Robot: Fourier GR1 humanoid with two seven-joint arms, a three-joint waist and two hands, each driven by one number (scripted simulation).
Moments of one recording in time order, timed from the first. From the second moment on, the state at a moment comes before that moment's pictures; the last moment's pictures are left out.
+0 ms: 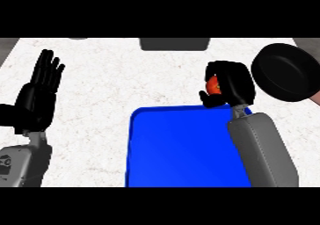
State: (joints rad) left arm -0.26 0.22 0.07 -1.56 0.15 0.14 0.05; right arm -0.55 -0.05 0.05 -1.29 1.20 -0.03 0.18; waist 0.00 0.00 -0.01
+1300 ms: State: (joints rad) left arm -0.28 0.21 0.08 -1.55 0.15 0.12 0.05; right arm -0.93 -0.28 -0.29 -1.01 1.53 -0.21 0.84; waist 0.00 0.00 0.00
